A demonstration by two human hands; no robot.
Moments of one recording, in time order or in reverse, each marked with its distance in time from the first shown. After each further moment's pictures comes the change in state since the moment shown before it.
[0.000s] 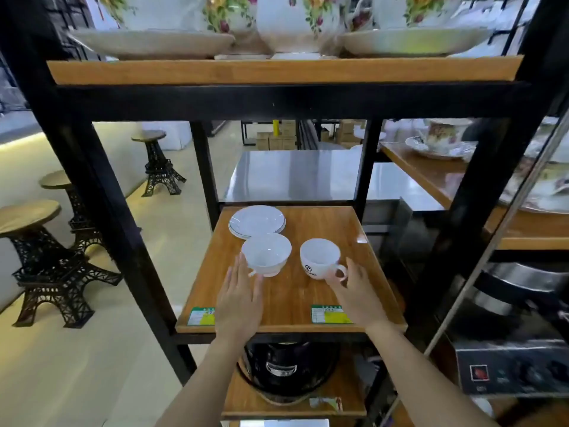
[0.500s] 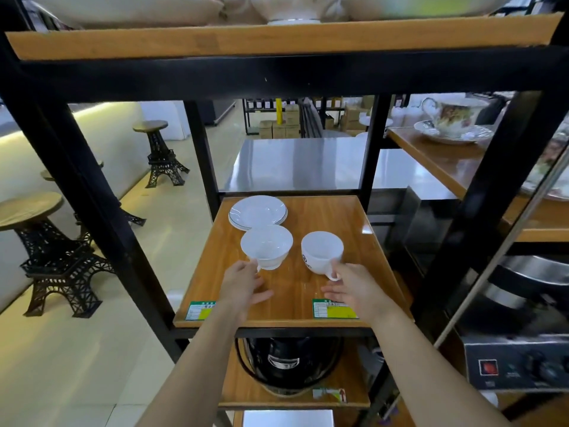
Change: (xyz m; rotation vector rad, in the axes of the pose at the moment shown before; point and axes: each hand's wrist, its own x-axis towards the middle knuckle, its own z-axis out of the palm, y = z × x) left_hand 0.028 0.024 -0.006 -0.887 -0.095 -0.675; right_hand 0.018 -0.011 0.002 0.677 -0.215 0.432
